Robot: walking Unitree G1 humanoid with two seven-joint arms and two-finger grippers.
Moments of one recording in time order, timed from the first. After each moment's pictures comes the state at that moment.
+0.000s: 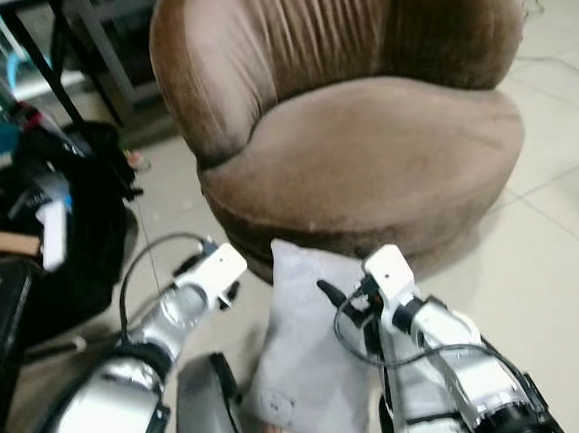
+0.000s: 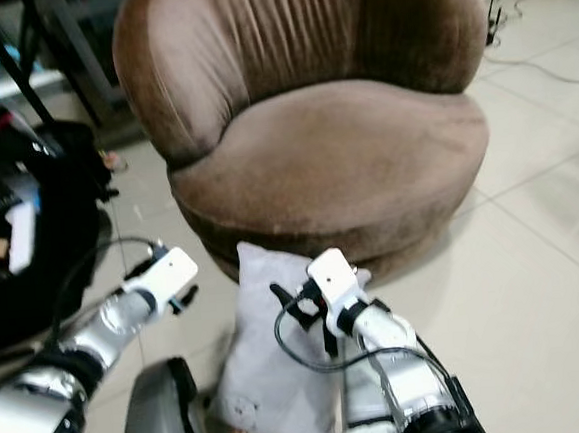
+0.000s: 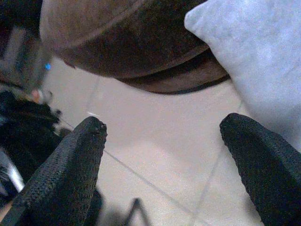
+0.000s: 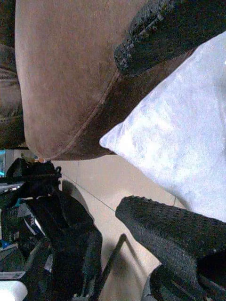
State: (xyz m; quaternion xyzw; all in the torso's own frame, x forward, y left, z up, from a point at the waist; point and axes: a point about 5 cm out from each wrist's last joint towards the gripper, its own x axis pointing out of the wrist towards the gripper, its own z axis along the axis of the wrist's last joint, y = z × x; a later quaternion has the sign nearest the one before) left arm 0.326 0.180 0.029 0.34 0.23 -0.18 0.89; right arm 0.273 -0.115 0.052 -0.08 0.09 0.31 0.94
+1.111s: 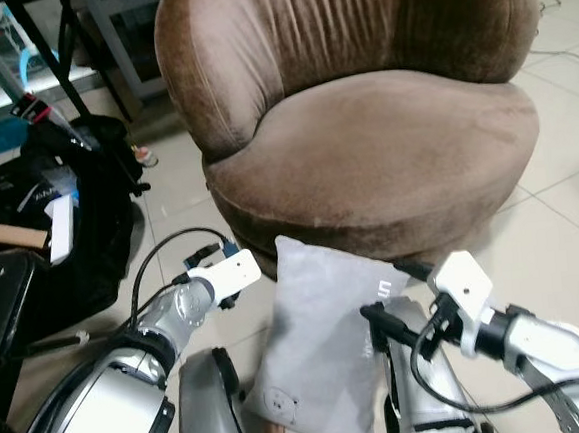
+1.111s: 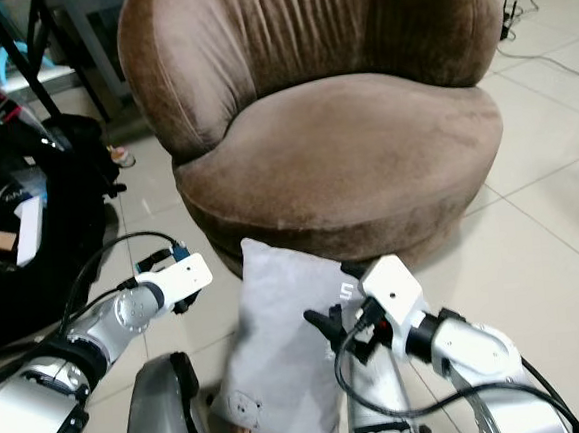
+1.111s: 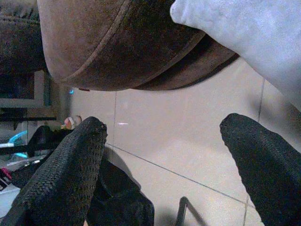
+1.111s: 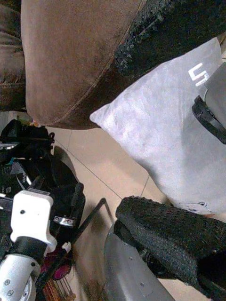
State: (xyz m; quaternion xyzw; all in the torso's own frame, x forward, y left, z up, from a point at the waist) left arm 0.334 0.169 0.037 0.49 0.20 -0.24 0.82; right arm 0.215 -0.168 0.112 -0.10 0.11 0.39 0.91
